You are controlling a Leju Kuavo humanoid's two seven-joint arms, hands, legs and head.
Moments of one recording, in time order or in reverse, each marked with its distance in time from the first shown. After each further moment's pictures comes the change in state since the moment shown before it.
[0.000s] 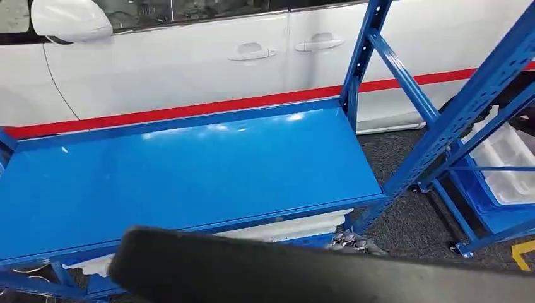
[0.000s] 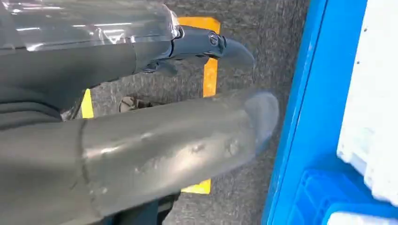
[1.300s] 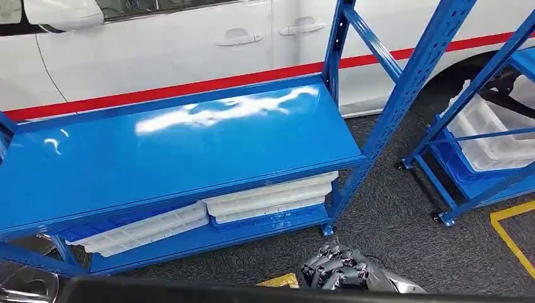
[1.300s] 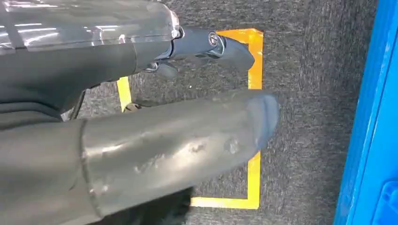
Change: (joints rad) left arm 0.011 0.006 -0.014 0.000 -0.032 0.031 0.026; right arm 0.000 0.010 0.072 0.000 -0.003 0.015 0.019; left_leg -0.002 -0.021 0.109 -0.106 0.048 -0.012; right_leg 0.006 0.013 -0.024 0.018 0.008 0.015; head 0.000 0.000
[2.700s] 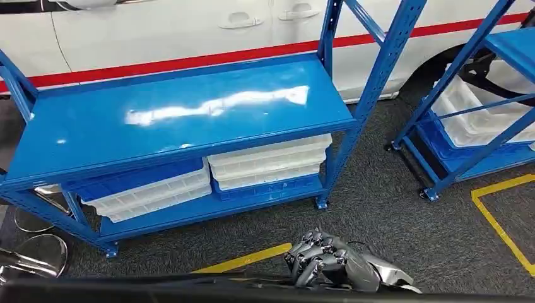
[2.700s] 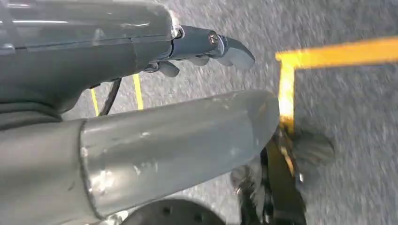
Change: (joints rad) left arm -0.007 0.003 0.026 0.000 -0.047 0.088 0.579; right arm -0.121 0.012 0.076 0.077 0.019 -0.034 -0.002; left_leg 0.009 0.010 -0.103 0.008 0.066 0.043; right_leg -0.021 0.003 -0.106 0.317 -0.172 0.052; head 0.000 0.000
